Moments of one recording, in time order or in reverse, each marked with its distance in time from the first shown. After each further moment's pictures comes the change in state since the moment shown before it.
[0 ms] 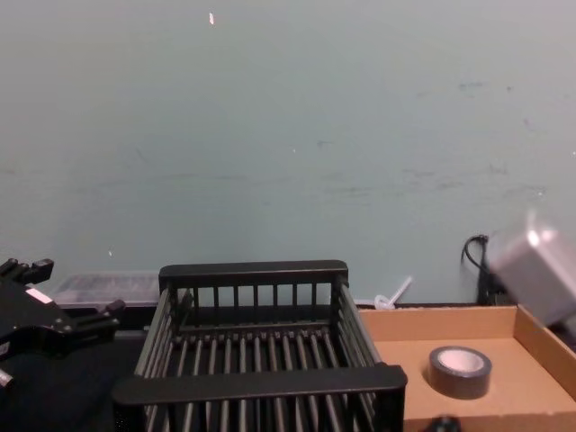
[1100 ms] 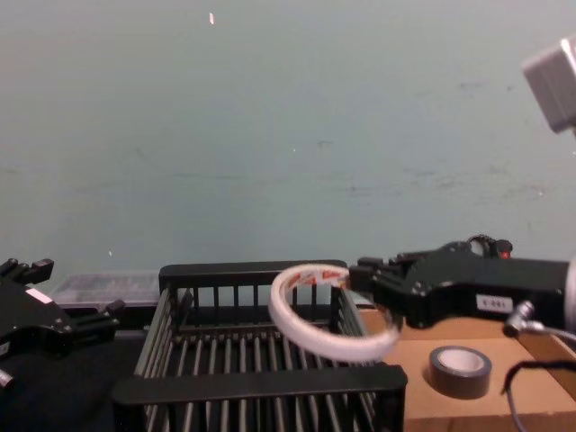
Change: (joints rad) left arm 0.000 0.000 0.000 0.000 0.000 0.000 0.000; right arm 0.107 -0.060 0.099 0.014 0.085 -0.006 -0.124
